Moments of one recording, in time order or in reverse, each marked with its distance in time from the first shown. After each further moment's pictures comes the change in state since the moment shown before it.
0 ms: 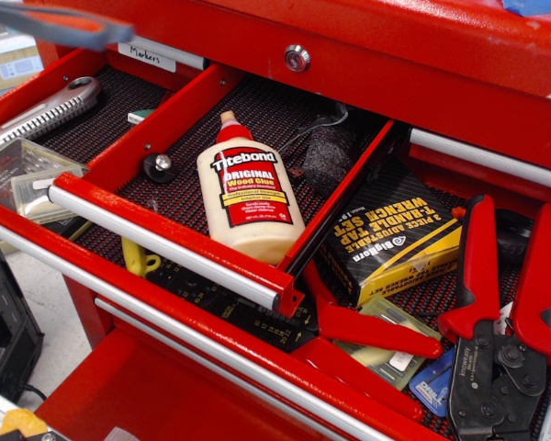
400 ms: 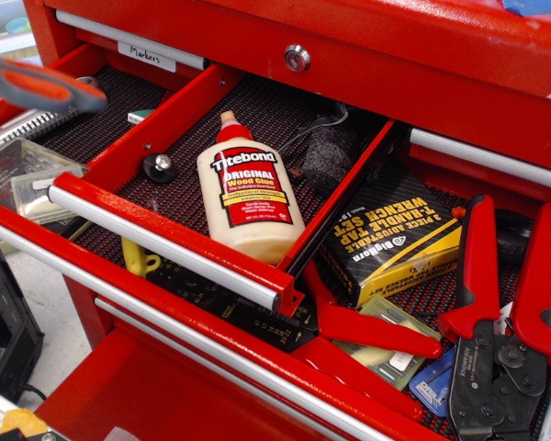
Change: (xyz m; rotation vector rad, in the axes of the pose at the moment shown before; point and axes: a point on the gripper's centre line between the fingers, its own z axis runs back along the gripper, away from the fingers) arm -0.047 0.010 -0.007 -0.167 0.096 -0.137
